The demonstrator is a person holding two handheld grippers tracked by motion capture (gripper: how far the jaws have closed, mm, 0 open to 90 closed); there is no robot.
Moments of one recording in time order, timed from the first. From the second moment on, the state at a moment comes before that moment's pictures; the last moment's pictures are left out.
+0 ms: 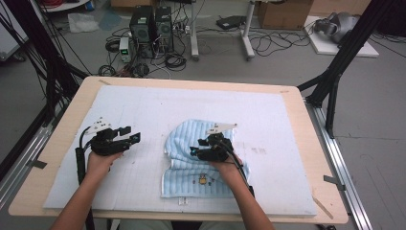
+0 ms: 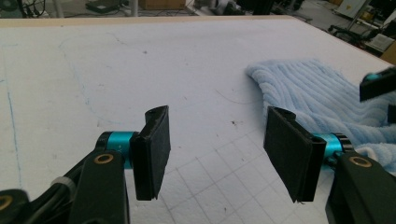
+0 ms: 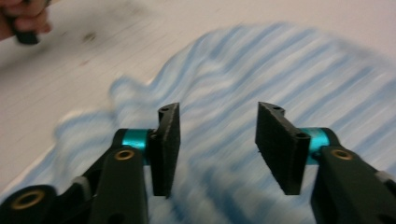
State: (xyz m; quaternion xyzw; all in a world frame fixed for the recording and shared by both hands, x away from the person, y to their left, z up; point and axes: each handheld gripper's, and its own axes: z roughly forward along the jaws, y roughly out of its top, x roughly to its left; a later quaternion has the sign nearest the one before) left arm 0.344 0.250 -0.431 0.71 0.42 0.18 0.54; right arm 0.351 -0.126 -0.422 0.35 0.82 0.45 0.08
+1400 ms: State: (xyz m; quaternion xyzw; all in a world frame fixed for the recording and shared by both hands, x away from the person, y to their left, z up) left arm 0.343 0.251 -0.432 0.71 0.42 0.17 0.53; right arm 0.352 -0.149 -0.423 0.35 0.84 0.38 0.14
